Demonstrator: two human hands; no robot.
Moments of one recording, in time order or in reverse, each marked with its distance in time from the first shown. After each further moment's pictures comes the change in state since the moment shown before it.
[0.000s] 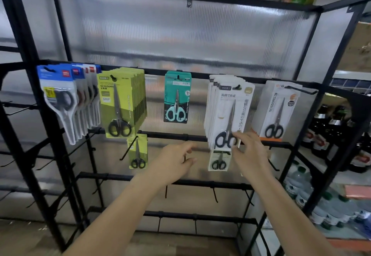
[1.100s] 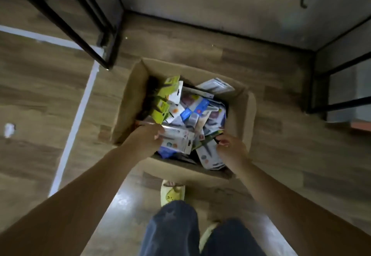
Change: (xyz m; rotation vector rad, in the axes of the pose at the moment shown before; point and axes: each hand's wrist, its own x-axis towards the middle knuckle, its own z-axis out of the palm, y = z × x) left_hand -0.412 -0.343 0.466 -0.123 -0.690 -1.005; right_hand -0.424 0.344 0.507 -0.003 -1.007 0.778
